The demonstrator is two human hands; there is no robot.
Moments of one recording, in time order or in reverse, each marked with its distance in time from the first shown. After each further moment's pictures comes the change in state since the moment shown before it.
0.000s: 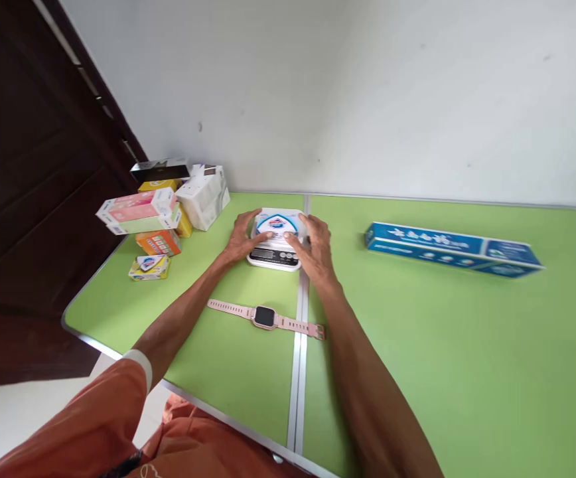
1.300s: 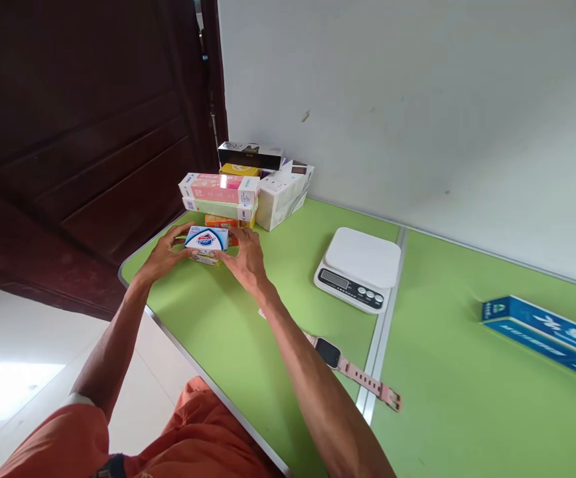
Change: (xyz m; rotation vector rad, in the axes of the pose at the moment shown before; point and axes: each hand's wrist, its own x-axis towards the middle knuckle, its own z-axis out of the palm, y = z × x) left_hand -0.193 -0.009 -0.271 0.071 0.314 -0.287; right_hand -0.051 -0.166 0.223 0.171 -0.550 -0.195
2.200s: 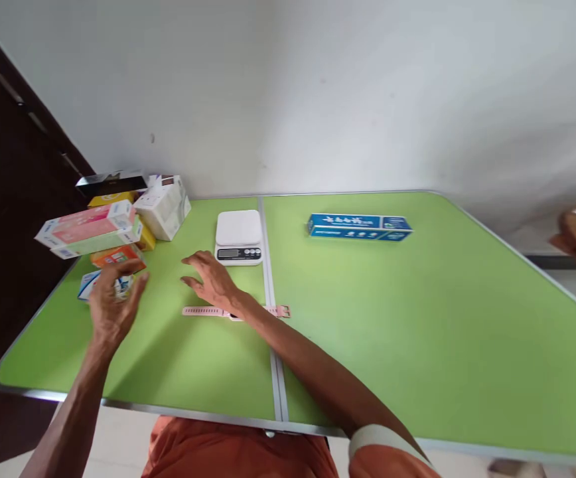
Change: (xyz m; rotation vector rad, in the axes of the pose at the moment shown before) left_hand -0.019 0.083 0.104 0.249 0.166 0.548; right_hand -0.090 0.025 -0.103 -0.231 0.117 -0.115
